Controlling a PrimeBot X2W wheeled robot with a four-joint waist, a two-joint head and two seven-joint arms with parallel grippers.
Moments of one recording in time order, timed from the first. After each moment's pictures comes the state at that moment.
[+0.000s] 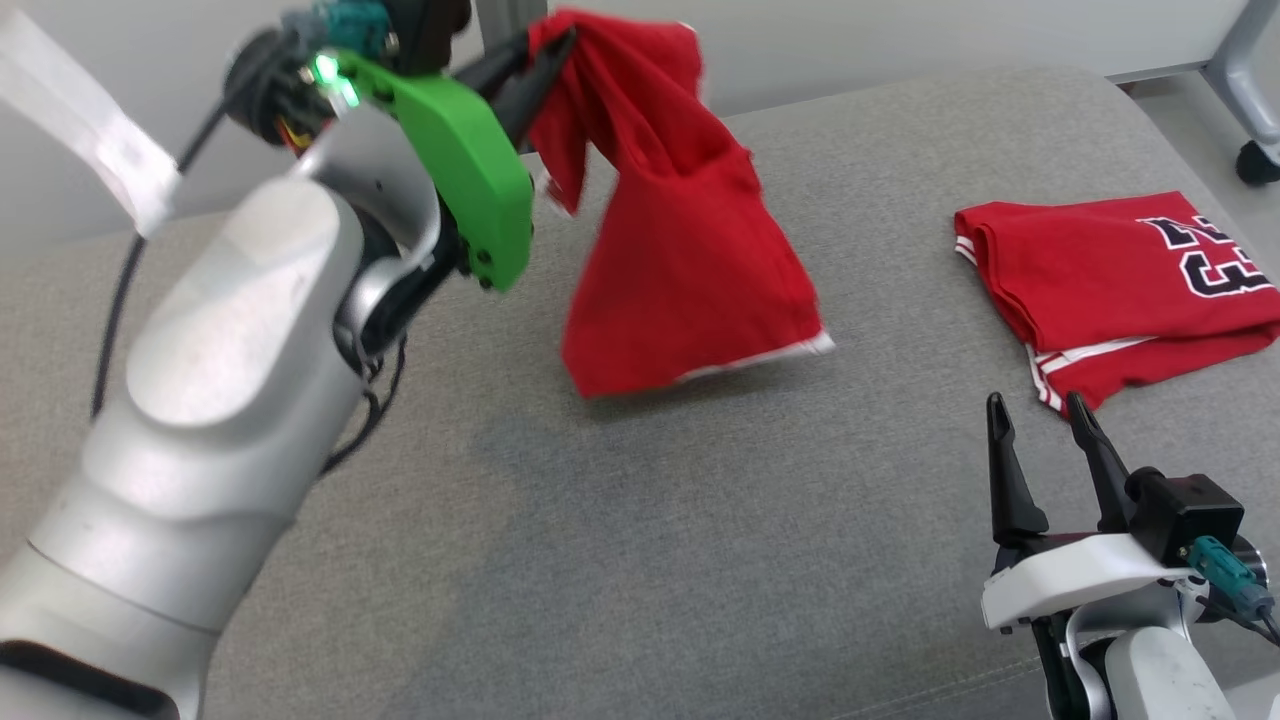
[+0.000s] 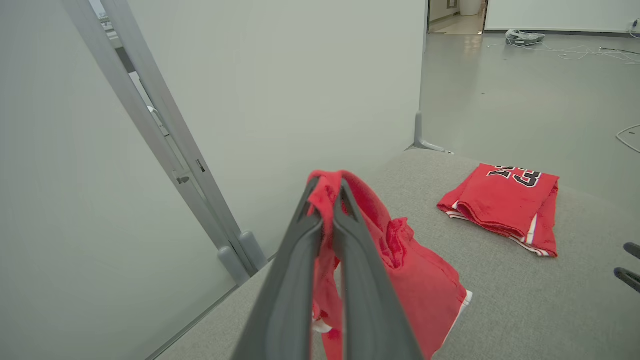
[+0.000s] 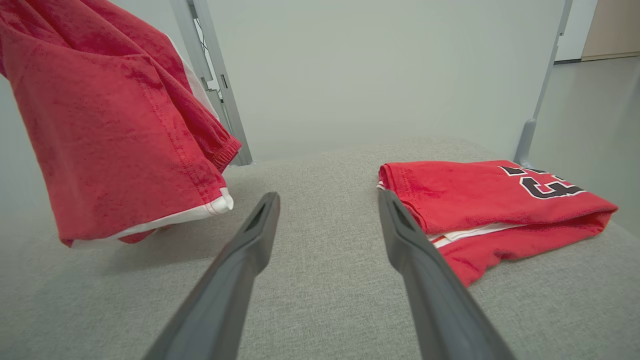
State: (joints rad) left arm -1.05 0.29 -0.74 0.42 -0.72 -0.13 0.23; right arm -0.07 -0.05 -0.04 0.15 0.16 0.13 -0.21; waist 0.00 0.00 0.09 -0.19
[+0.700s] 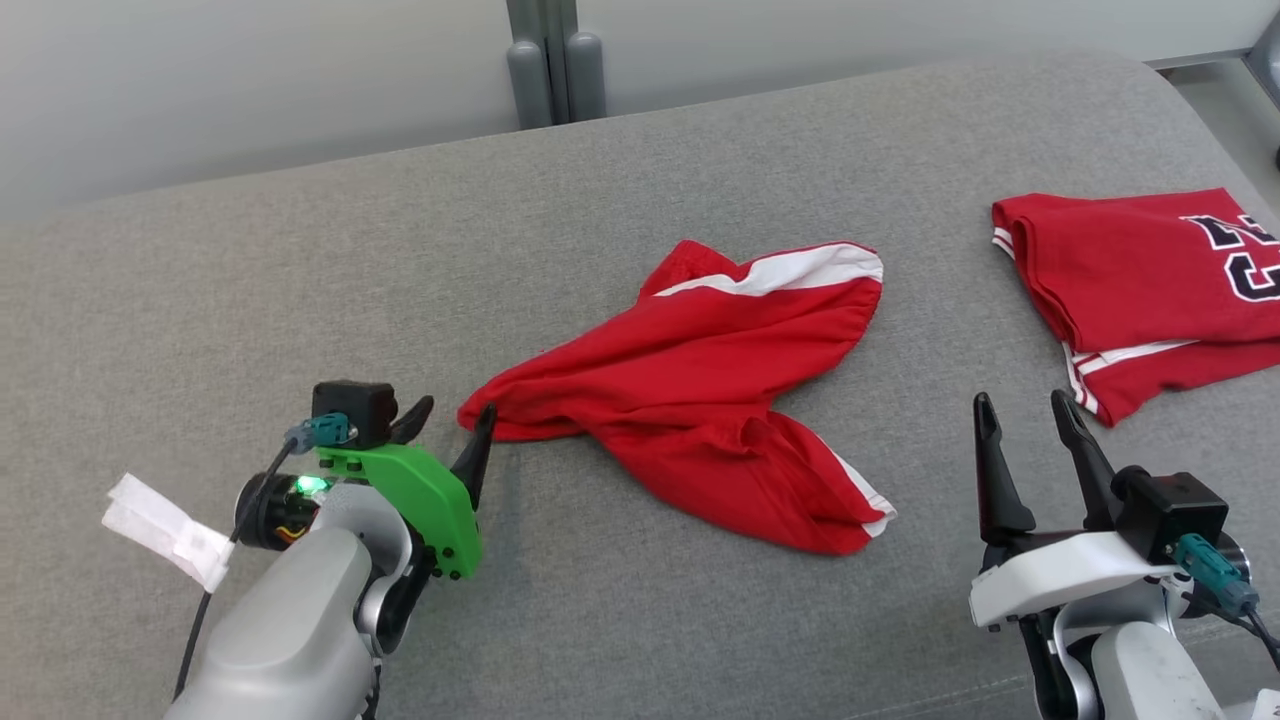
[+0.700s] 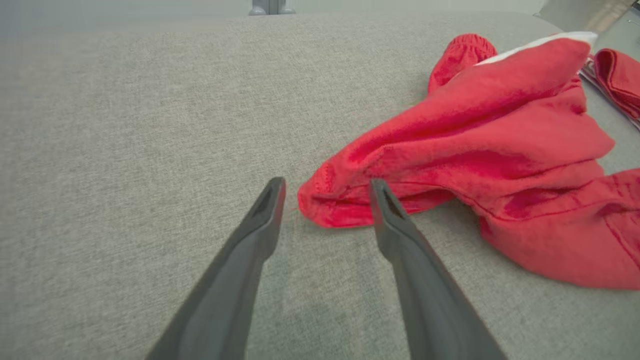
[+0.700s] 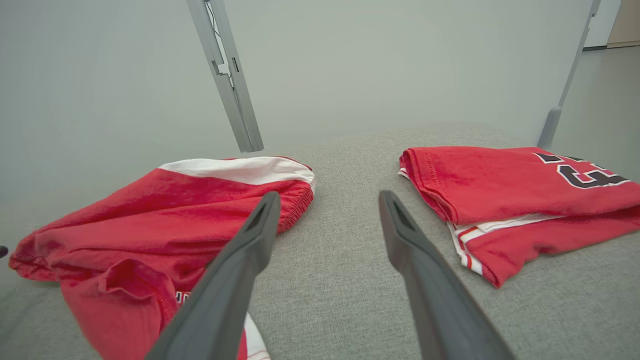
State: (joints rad) left arm -0.59 0.25 -0.74 0.76 -0.81 -0.04 -0.07; right arm -0.09 -0.05 -0.02 0.19 0.18 0.13 -0.23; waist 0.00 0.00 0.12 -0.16
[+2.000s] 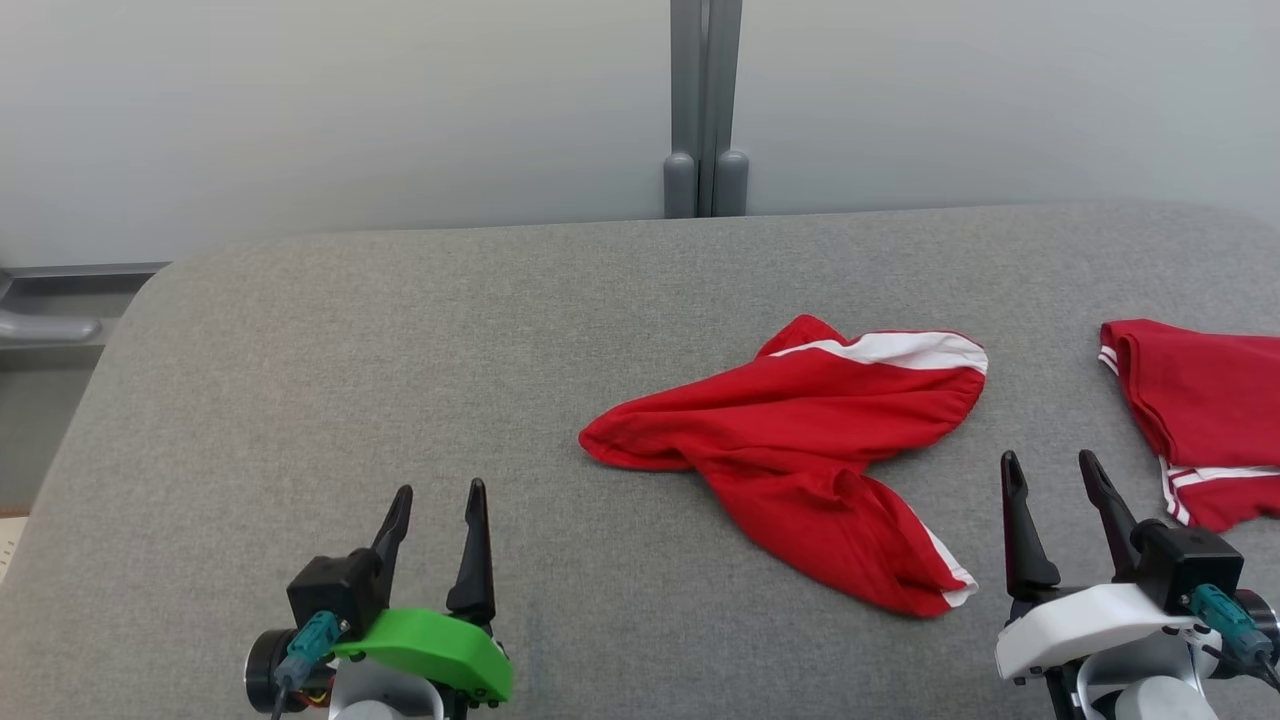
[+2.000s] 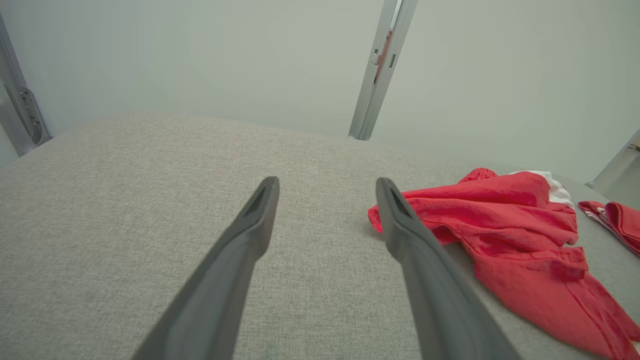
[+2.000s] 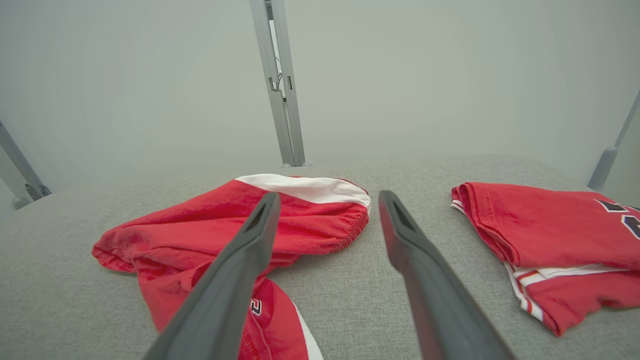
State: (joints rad) left arm -0.12 0.11 -0.37 0.34 -0.49 0.10 -0.26; right arm 0.00 -0.05 -0.07 0.18 0.13 0.13 -0.22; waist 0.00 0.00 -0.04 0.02
